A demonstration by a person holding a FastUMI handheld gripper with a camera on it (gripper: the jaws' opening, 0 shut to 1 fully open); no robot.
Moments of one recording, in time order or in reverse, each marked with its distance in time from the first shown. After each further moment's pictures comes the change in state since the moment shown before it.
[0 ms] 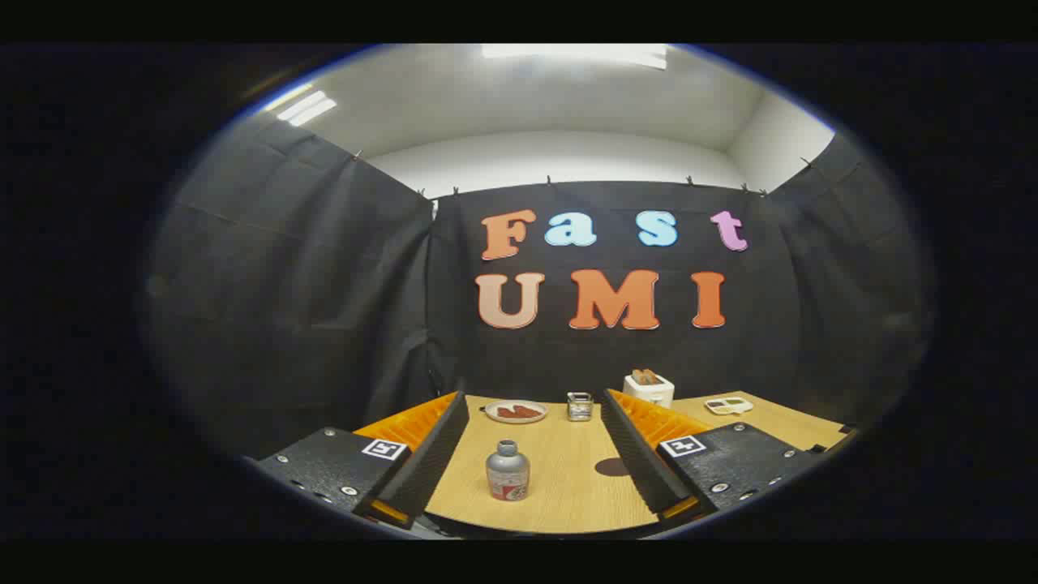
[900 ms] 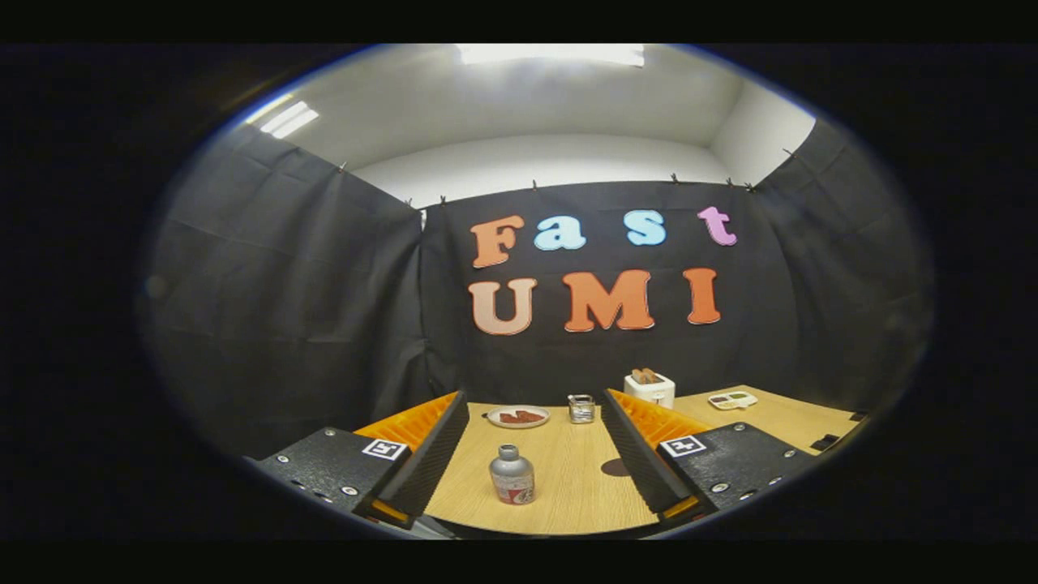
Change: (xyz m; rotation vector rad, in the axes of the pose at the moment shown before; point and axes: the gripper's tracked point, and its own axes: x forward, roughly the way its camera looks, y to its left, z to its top) arm -0.002 -0.018 -0.003 0.055 -0.024 -0.044
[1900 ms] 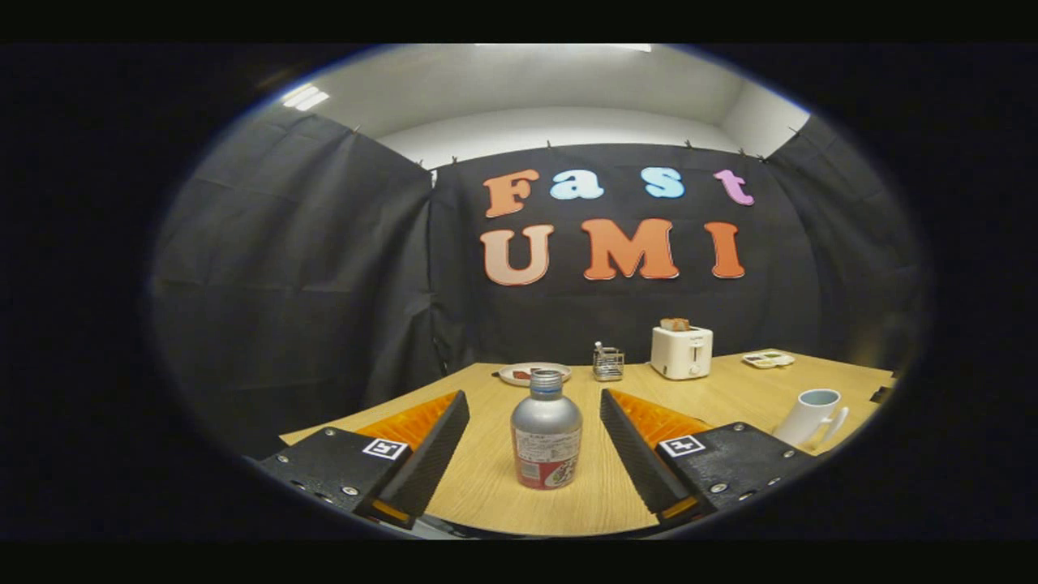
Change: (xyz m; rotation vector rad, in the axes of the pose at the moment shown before) arm 0.061 0.046 -0.184 -0.065 0.117 0.020
